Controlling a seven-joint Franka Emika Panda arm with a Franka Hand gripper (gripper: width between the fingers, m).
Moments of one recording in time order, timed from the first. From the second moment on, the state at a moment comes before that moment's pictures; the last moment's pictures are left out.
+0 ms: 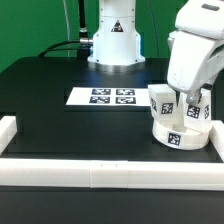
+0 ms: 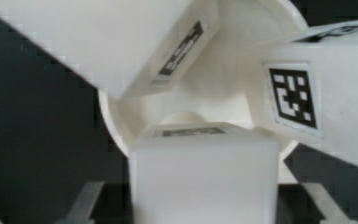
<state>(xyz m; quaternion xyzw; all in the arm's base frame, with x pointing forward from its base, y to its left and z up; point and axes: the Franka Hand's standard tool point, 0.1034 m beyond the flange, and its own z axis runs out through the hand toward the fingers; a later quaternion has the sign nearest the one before) 0.561 0.105 0.081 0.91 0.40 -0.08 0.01</state>
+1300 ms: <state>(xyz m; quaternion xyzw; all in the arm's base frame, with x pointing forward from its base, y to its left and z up) 0.559 0.112 0.081 0.99 -0.11 -0.09 -0.02</state>
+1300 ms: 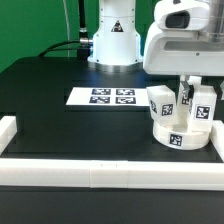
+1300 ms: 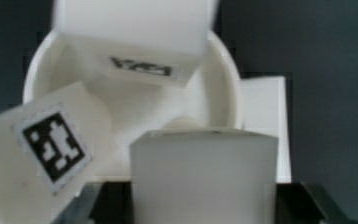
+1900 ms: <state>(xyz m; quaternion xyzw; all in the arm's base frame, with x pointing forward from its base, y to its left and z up) 0.561 0.120 0.081 0.95 -0.30 -0.10 -0.03</state>
